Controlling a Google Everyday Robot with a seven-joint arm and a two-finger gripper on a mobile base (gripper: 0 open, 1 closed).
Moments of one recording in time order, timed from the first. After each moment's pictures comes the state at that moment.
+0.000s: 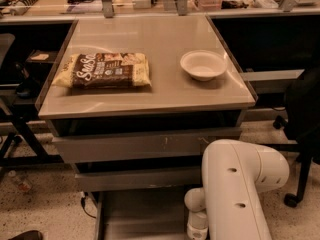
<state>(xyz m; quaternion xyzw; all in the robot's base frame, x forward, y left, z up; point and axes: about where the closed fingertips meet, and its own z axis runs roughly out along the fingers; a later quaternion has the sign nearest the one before) 0.336 -0.146 0.172 0.61 -0.75 -0.21 0.17</state>
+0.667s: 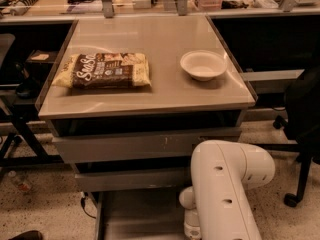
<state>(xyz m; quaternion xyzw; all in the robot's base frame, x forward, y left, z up) 0.342 -0.140 0.163 0.62 -0.72 -0.21 0.21</state>
